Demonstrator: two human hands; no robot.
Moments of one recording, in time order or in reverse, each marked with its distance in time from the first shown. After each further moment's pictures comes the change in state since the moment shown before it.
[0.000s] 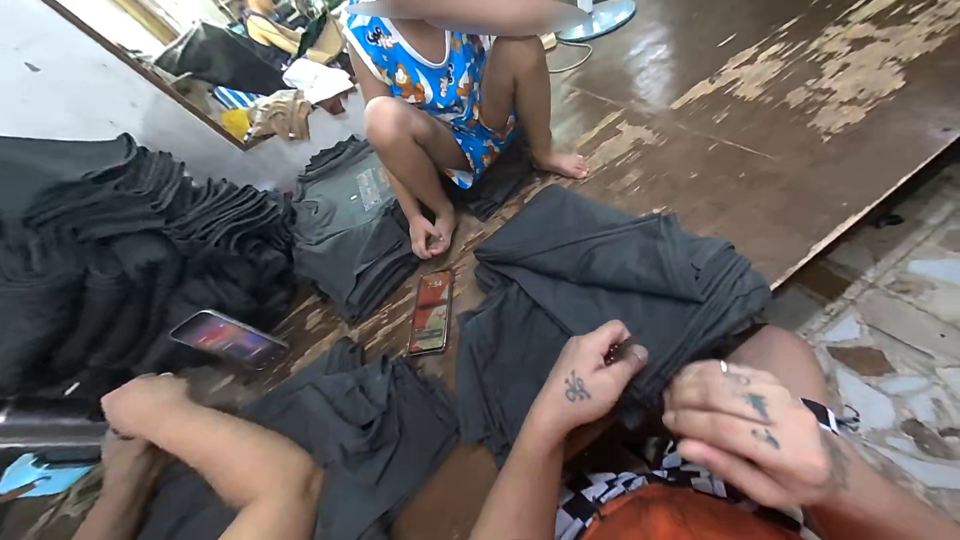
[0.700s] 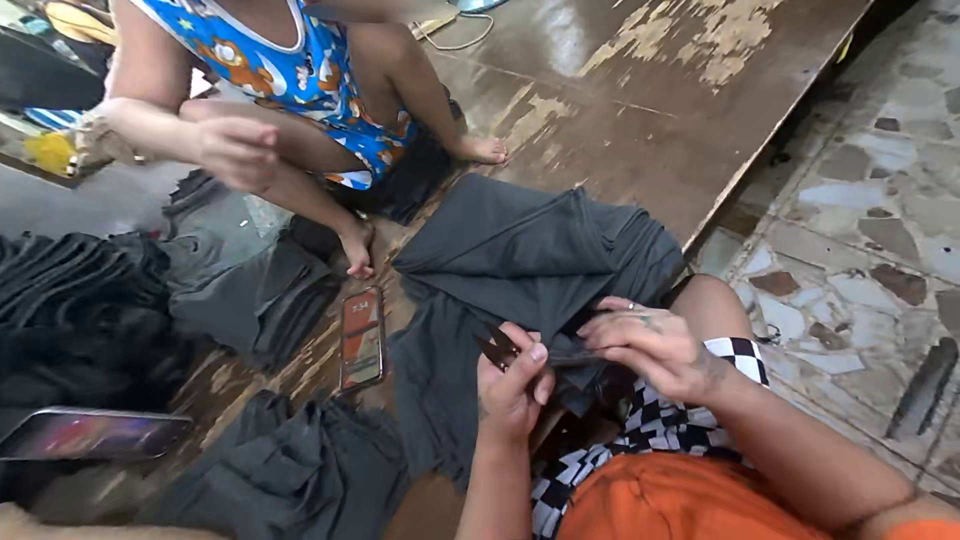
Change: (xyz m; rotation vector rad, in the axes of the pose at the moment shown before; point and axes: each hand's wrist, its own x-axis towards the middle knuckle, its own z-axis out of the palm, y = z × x) left_hand -0.008 -0.027 0.030 -1.065 0.316 0.068; right_hand -0.018 0.032 0.012 0.148 0.095 0.315
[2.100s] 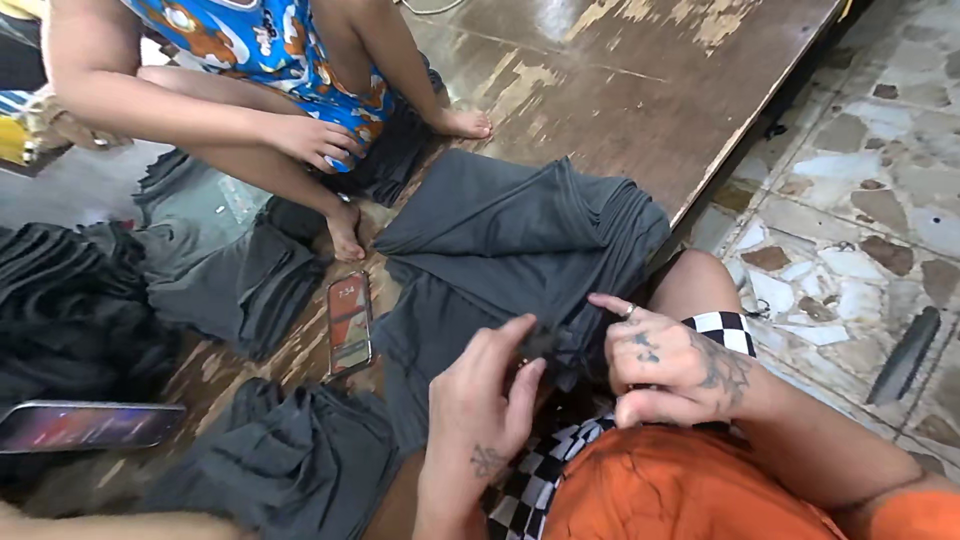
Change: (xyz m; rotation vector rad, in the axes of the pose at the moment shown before) left_hand -0.023 0.052 0.011 1.568 -0.230 0.291; right_hand -0.007 -0.028 -0.015 0.054 -0.176 -0.060
